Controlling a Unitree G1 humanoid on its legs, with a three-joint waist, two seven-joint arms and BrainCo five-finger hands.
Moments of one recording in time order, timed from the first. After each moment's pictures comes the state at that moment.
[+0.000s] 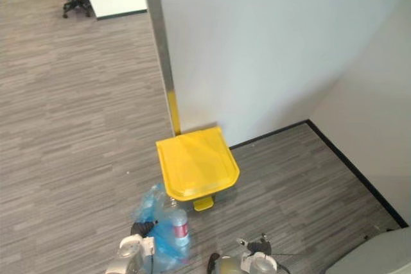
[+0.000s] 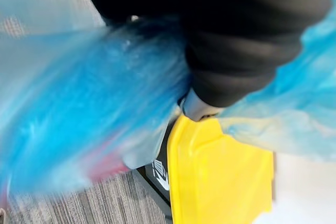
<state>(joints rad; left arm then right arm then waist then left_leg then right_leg) 0.07 -0.05 0.04 0.79 -0.07 -0.03 0.13 0.06 0.04 -0.32 0.92 -0.08 -0.01 -0.22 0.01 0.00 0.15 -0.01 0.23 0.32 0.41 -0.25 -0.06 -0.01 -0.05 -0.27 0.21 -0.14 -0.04</state>
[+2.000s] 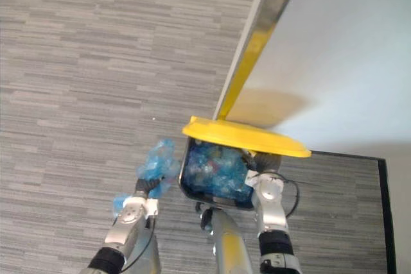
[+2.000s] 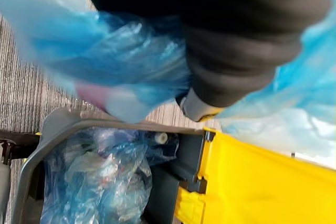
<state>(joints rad) -0.08 0.05 -0.19 0.48 -0.15 -0.08 0.15 -0.24 -0.09 -0.20 0.33 0.09 -0.05 -0.32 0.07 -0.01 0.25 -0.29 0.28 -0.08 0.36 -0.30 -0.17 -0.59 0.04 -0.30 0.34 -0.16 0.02</state>
